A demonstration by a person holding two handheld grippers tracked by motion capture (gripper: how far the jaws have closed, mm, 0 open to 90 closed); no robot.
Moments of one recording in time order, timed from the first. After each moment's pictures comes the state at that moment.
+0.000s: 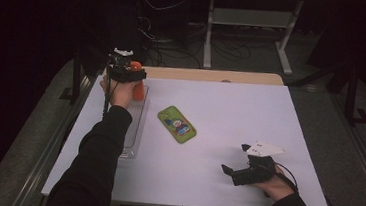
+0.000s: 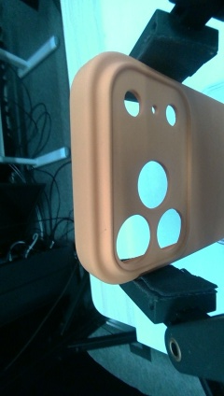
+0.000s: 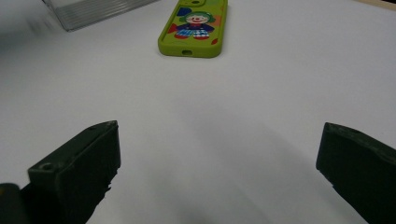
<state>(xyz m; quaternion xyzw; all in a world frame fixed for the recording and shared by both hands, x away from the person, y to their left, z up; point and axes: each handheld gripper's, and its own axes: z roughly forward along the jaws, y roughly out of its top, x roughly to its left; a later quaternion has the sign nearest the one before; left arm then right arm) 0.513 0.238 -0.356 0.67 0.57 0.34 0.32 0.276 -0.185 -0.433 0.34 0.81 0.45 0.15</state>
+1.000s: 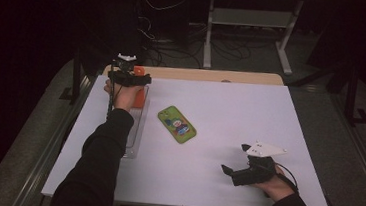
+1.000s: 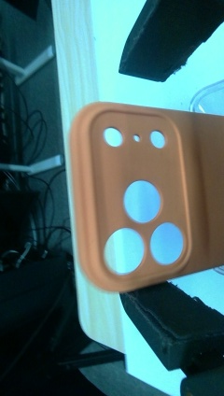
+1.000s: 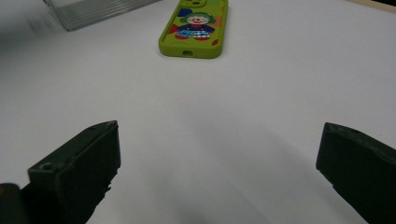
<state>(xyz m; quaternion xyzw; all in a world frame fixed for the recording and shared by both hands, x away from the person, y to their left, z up) 0.516 0.235 -0.373 0.68 0.57 0.32 0.33 0.275 -0.184 -0.432 0.34 0.81 0.46 0.15</state>
